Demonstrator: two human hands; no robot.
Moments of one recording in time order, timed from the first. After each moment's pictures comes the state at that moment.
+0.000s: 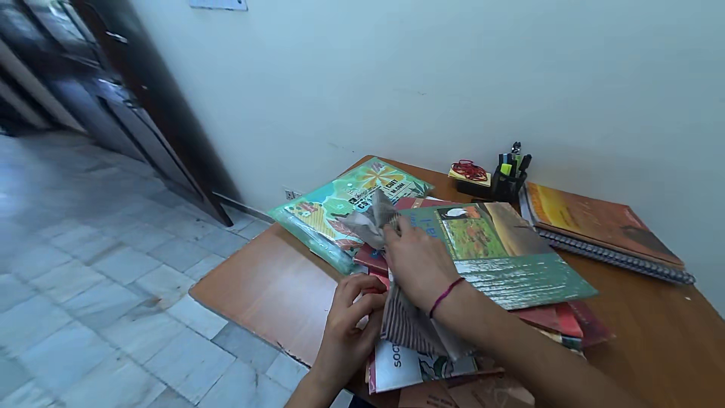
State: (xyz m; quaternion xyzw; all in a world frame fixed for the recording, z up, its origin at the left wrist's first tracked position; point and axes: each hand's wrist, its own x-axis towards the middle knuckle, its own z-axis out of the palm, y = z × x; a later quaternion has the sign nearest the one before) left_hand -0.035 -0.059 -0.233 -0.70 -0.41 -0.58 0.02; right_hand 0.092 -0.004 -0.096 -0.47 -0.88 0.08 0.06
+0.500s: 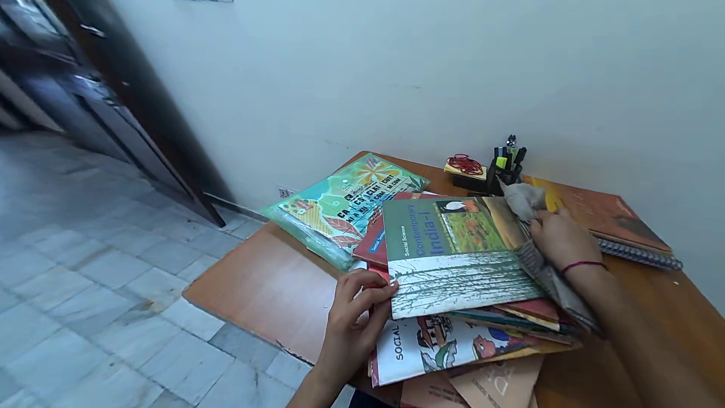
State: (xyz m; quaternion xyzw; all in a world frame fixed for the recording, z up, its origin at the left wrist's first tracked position) left_hand -0.032 -0.059 -0.236 -0.69 -0.41 -0.59 0.00; right_hand 0.263 0.057 -0.111 -0.76 -0.64 0.03 0.10
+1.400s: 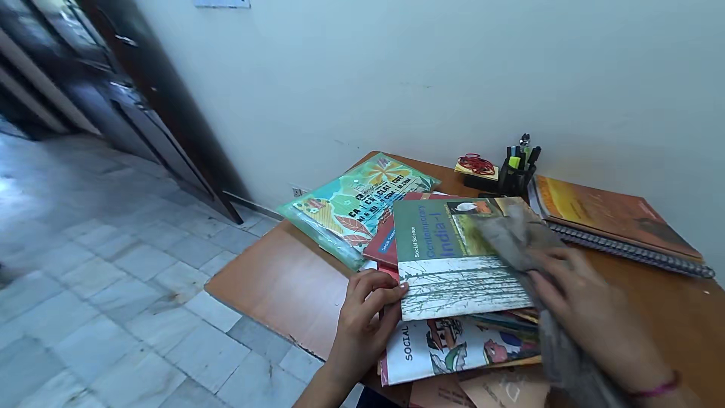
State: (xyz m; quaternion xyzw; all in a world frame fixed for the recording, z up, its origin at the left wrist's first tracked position) left_hand -0.031 -0.058 -0.235 -0.71 -0.41 -0.57 0.04; right_hand 0.264 -0.025 -0.151 -0.55 -0.78 -0.07 0.29
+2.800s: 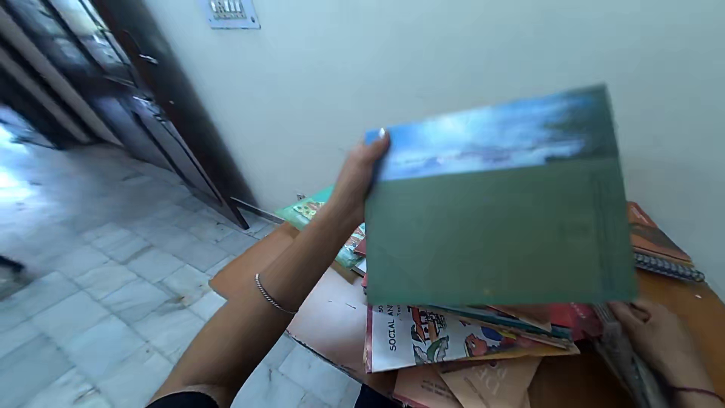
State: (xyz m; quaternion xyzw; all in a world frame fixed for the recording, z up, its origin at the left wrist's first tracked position) left_hand -0.016 0.027 -0.048 -0.46 -0.42 -0.66 -0.43; right_hand 0.403 -0.010 -0.209 -0.73 -0.58 0.14 0.34
